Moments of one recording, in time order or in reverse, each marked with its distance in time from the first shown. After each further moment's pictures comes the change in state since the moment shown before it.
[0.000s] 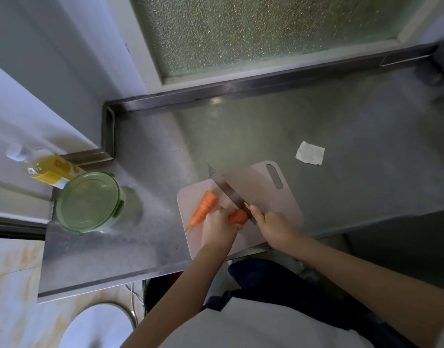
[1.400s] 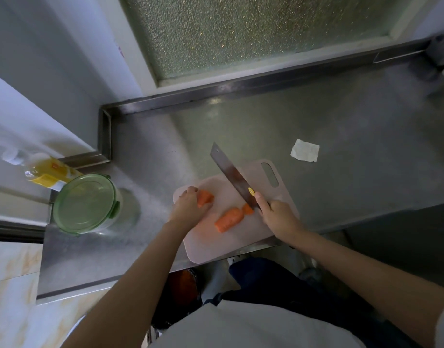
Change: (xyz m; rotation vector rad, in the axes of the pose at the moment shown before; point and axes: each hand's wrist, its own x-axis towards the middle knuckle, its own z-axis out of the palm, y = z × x) left_hand 0.042 -0.029 -0.051 0.194 -0.060 -0.159; right_hand 0.011 0.016 -0.009 0.205 0.130 -0.021
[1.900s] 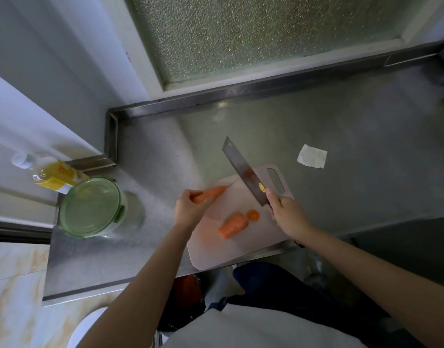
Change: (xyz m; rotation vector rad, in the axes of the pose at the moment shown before) left_hand -0.001 0.002 0.000 -0.601 0.161 -0.147; right_hand 0.019 -0.002 -0.013 0.097 0.017 -0.005
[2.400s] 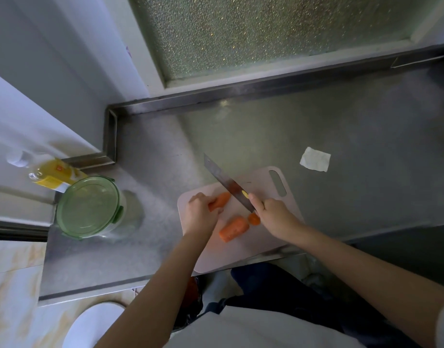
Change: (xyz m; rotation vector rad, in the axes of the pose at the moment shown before) left_hand -0.003 -0.002 0.022 0.493 0.062 0.303; right_hand 0.005 -0.026 0.007 -0.243 -0.209 -0.036
